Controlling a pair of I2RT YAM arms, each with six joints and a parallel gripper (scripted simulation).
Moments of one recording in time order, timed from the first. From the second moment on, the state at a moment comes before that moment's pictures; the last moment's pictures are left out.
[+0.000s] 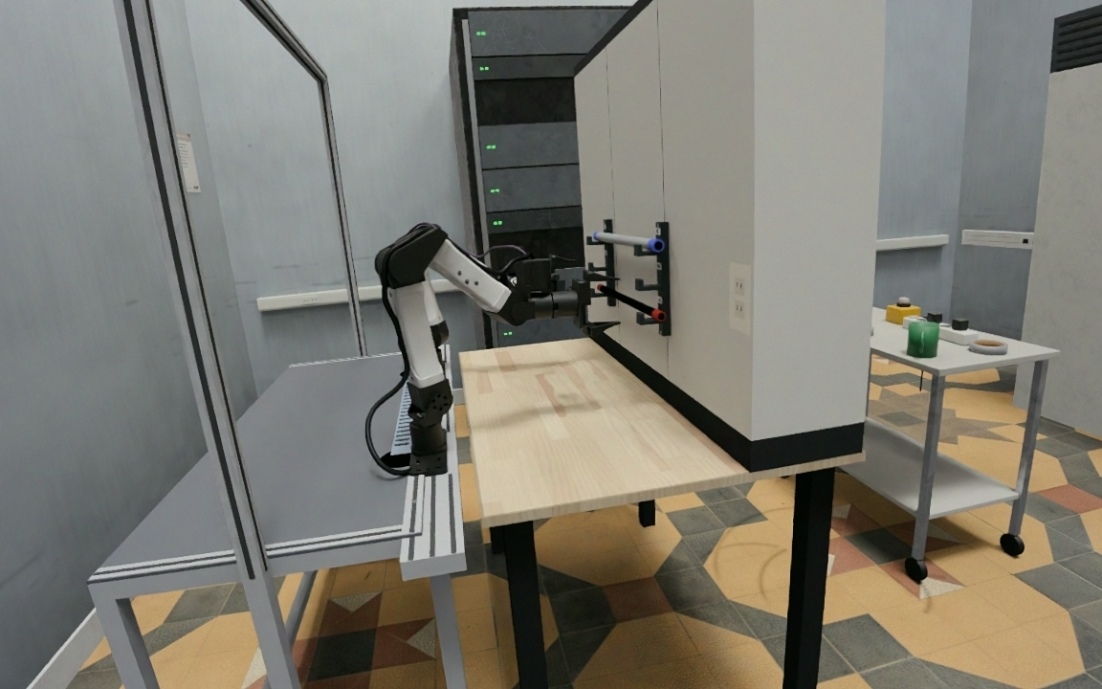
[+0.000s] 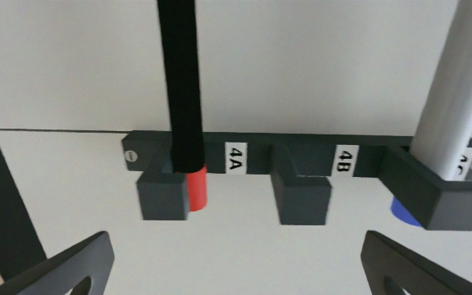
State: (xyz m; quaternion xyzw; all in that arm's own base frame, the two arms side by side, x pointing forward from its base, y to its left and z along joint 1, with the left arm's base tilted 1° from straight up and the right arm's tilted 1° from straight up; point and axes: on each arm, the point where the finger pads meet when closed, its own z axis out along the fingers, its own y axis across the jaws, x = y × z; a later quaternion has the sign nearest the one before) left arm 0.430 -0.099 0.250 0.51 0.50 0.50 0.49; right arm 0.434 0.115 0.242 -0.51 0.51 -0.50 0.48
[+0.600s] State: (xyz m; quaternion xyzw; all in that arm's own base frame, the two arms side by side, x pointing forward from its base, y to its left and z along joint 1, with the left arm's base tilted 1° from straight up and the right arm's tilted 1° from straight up) left arm 0.432 -0.100 0.280 0.51 0.50 0.50 0.49; right arm 0.436 0.115 0.272 -0.51 0.51 -0.50 0.49
